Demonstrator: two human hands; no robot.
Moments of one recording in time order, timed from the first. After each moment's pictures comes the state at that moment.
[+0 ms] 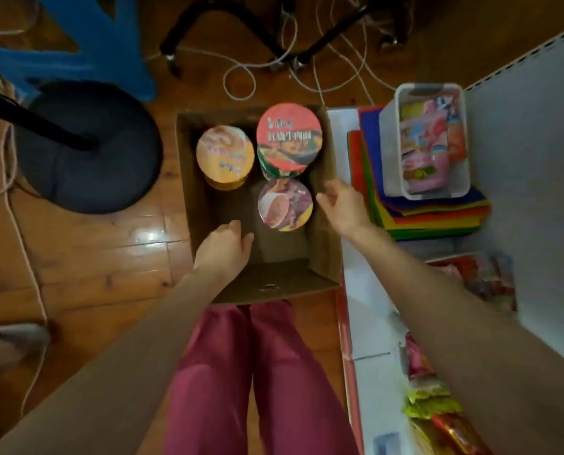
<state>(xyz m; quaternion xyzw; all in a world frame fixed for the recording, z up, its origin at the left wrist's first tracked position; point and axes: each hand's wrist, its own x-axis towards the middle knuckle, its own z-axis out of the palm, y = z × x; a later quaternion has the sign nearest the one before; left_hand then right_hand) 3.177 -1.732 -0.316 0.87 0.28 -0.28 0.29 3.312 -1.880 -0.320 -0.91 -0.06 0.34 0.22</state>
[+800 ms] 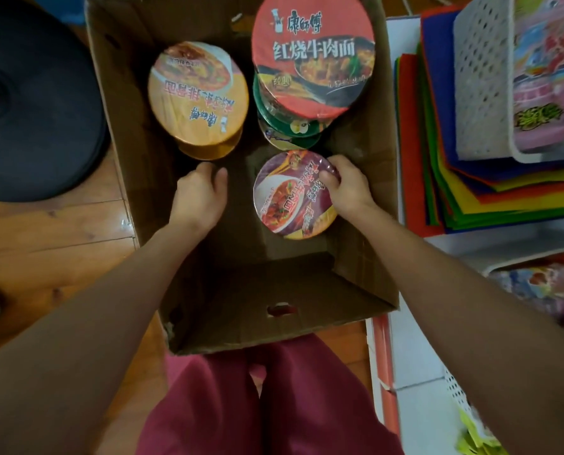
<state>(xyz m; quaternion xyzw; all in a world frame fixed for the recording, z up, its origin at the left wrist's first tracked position) 3.208 -1.696 -0.514 0.84 0.34 -0.17 0.38 3.310 -1.883 -0.510 -0.89 -0.01 0.36 0.27</state>
